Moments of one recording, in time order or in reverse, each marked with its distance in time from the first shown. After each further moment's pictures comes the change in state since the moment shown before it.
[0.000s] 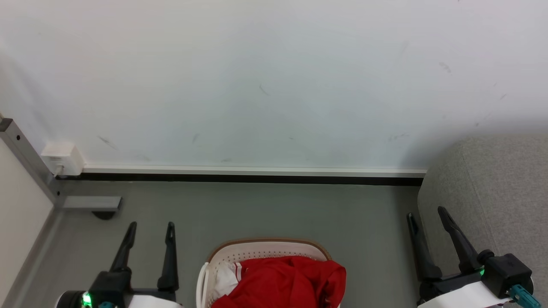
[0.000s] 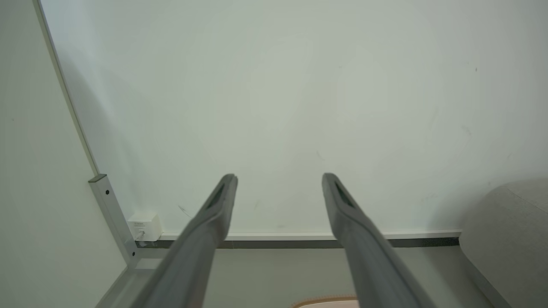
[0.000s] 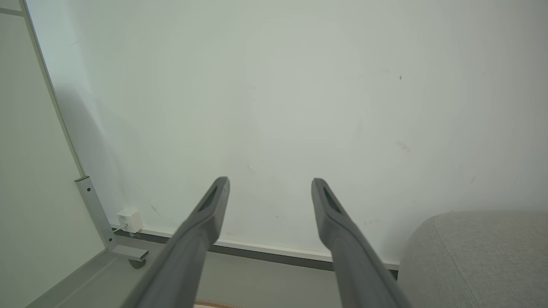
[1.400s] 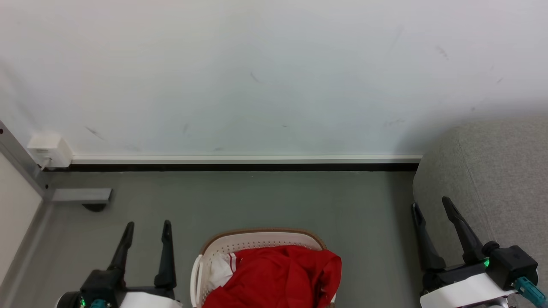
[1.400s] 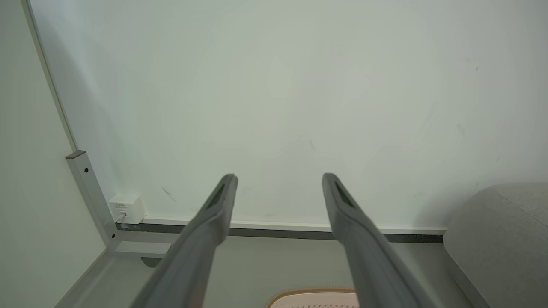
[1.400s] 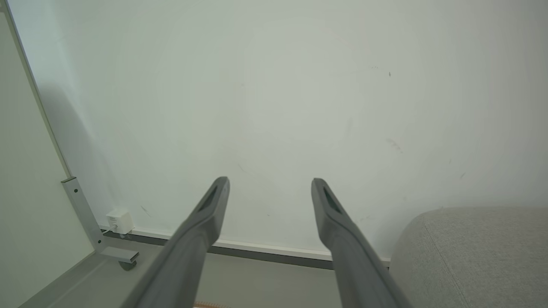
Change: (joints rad) left arm -0.011 -0.029 0.041 0.020 -0.043 -0.039 0.000; right arm -0.025 -0.006 -0.008 -0.008 0.001 0.000 0.000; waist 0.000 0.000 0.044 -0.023
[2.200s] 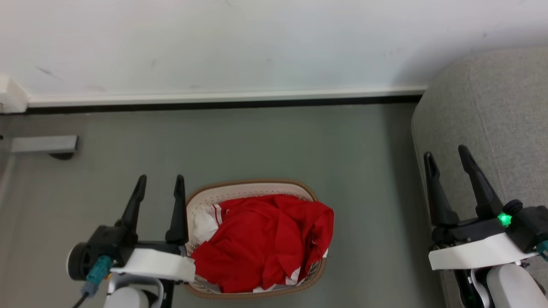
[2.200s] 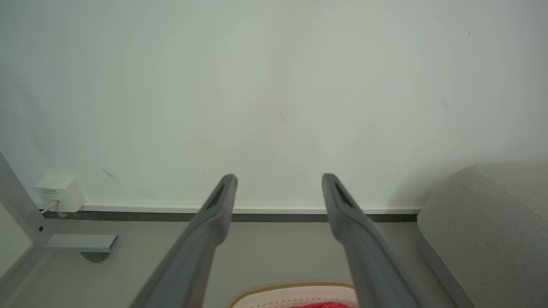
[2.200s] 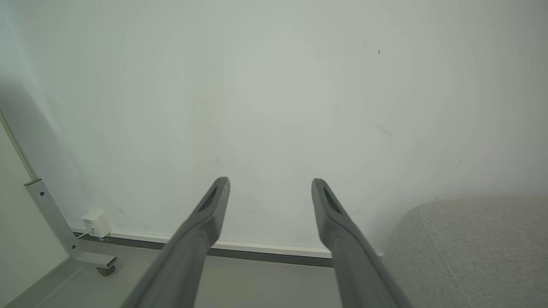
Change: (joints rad) left arm -0.168 -0.002 -0.040 0.034 -0.036 -0.027 0.000; right arm -0.134 -0.013 -0.020 -0.058 0.018 0.000 0.000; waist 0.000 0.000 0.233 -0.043
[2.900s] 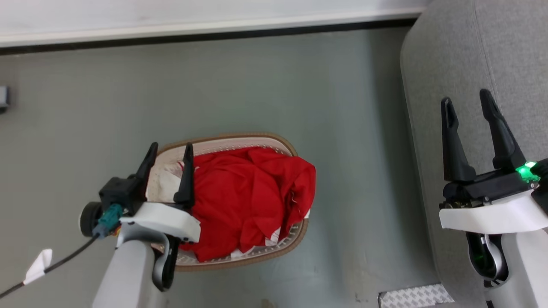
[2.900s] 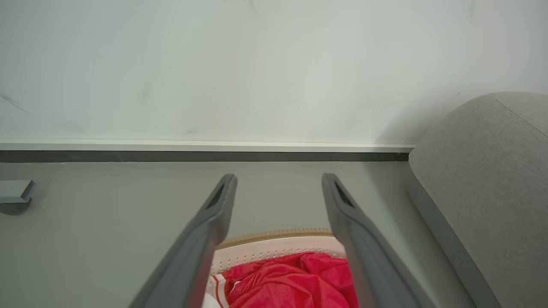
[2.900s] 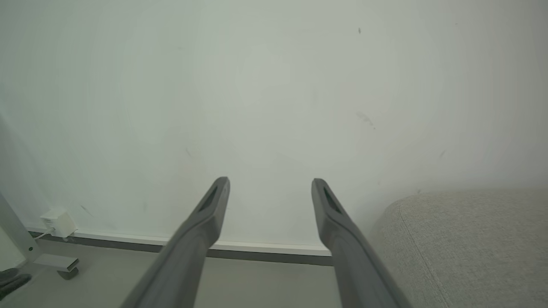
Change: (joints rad) left arm -0.244 0.000 -0.004 0.277 -0.004 -0.051 0.000; right arm -0.137 -0.008 -0.017 -0.068 0.007 0.000 0.000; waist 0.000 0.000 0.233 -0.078
